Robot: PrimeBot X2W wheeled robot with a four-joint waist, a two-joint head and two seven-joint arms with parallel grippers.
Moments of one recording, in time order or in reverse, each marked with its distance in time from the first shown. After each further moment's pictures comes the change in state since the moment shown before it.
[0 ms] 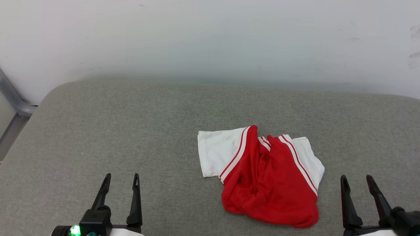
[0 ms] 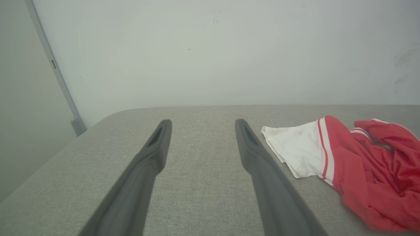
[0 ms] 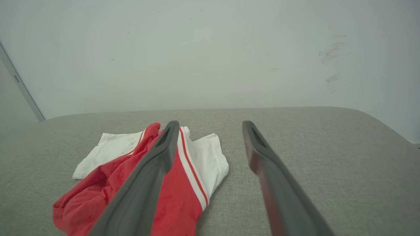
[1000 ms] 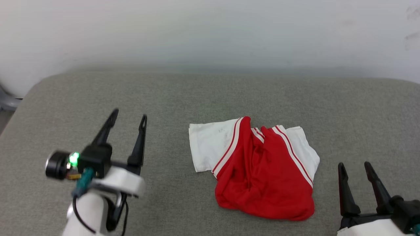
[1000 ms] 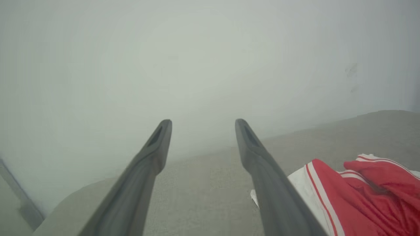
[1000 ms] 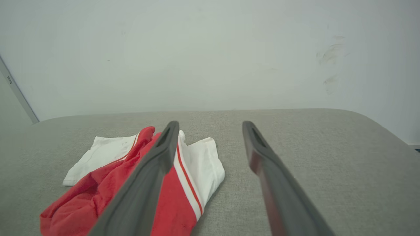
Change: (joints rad) left arm -0.294 0.048 0.005 0.106 0.030 -0.168 0.000; right arm -0.034 0.000 0.017 -0.018 -0.008 0.000 0.000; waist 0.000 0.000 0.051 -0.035
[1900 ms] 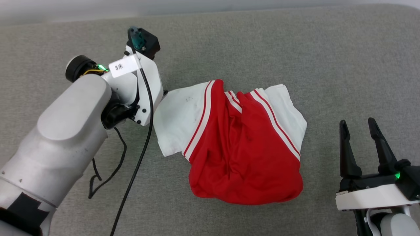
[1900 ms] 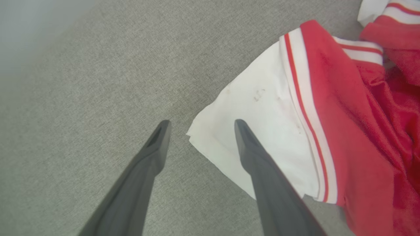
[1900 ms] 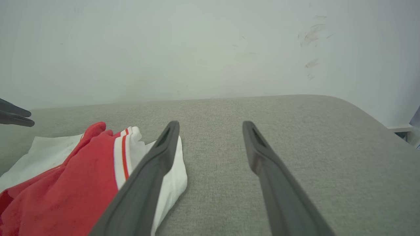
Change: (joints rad) left arm -0.850 0.291 -0.760 0.428 -0.700 -0.030 0.913; right arm -0.179 0.000 0.014 -0.036 -0.012 0.000 0.000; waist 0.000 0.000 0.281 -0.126
